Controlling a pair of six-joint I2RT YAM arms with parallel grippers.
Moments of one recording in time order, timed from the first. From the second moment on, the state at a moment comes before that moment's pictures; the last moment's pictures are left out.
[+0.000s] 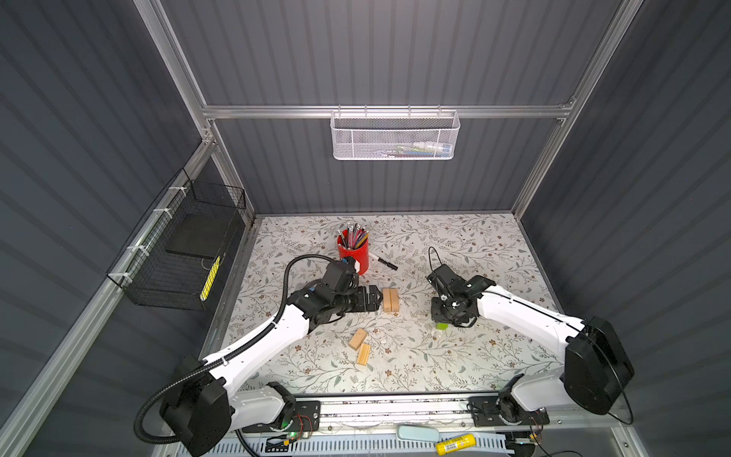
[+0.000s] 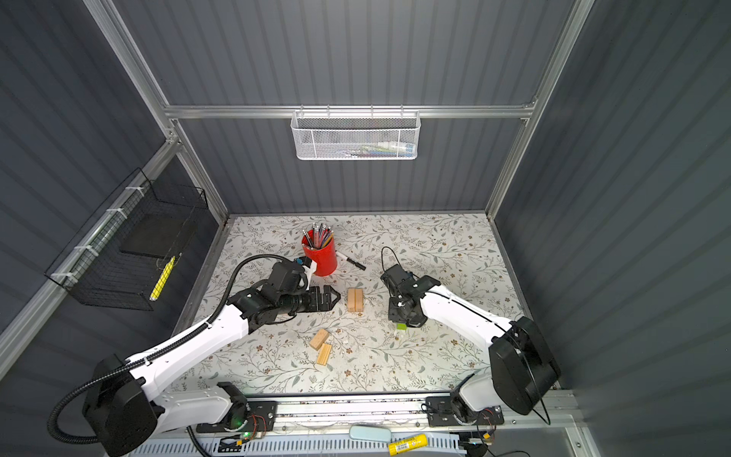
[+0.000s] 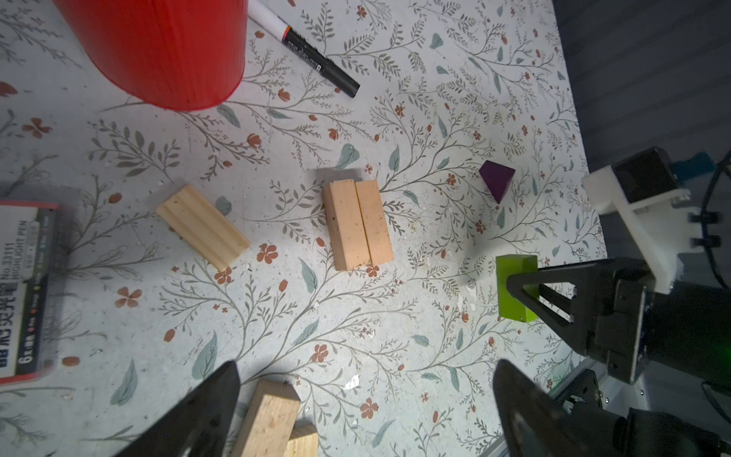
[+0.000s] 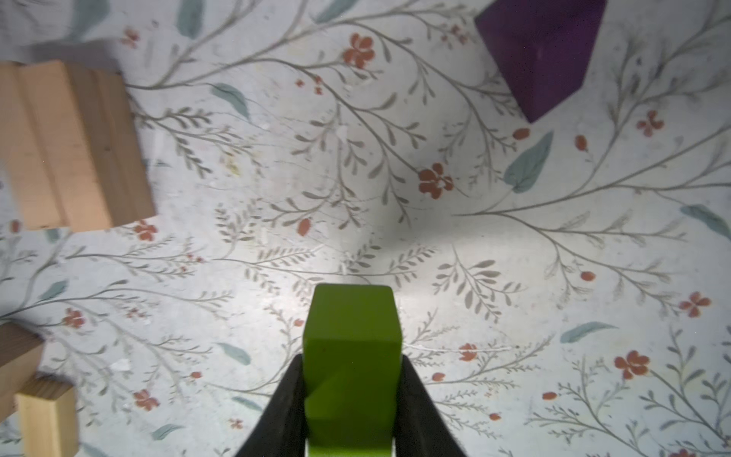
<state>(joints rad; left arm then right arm) -0.68 1.22 0.91 -0.46 0.14 -0.59 0.65 1.44 1.00 -0.85 0.11 0.69</state>
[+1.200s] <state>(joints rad) -0.68 1.06 0.83 -0.61 -0.08 -0.61 0.79 2.03 1.64 -0.92 0.10 0.72</state>
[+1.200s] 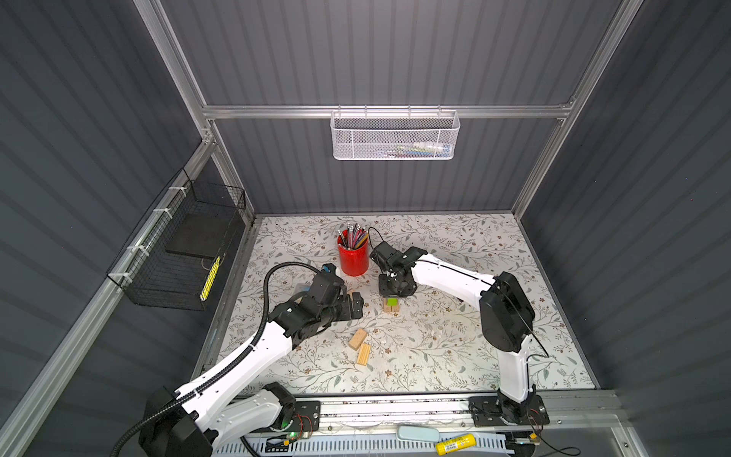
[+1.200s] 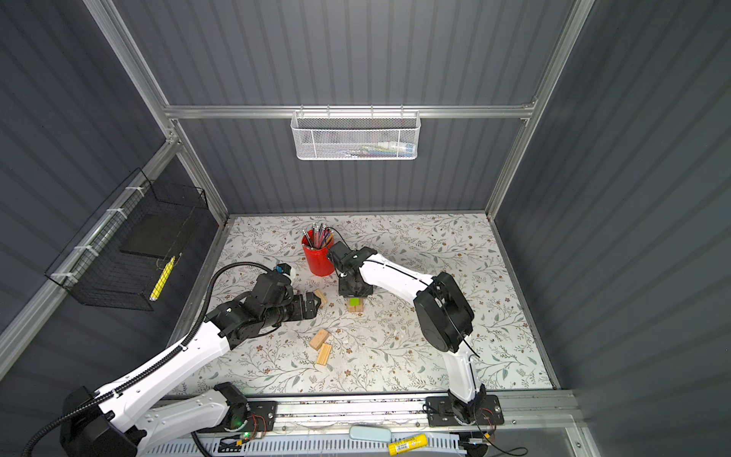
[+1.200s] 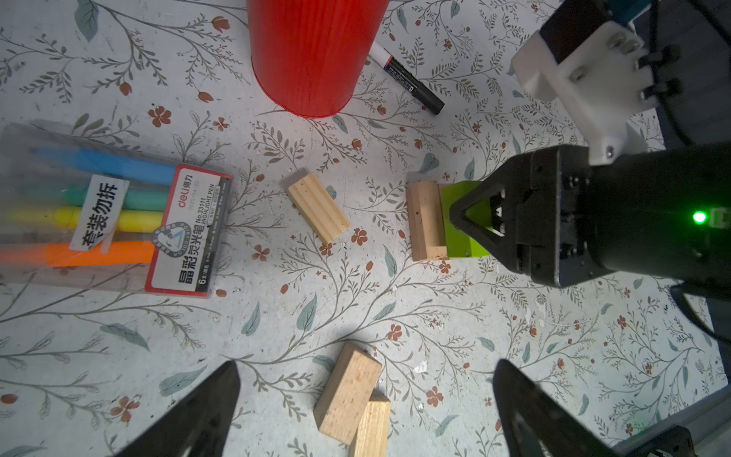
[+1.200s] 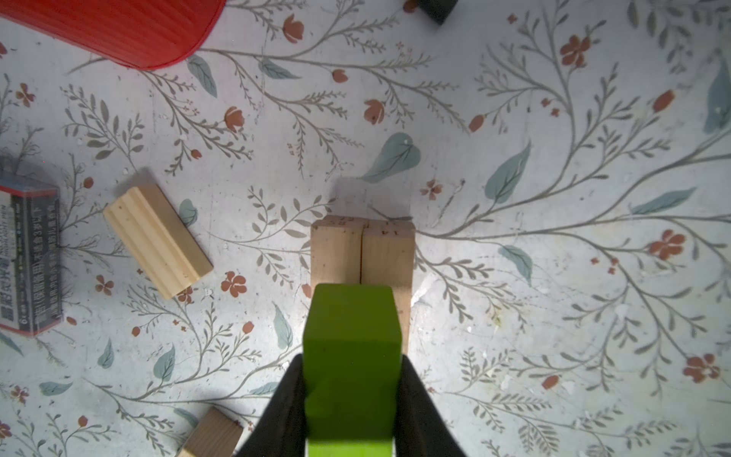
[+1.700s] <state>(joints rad) -0.68 1.06 0.83 -0.61 -0.09 -0.61 0.79 2.09 1.70 -0.94 0.12 0.71</state>
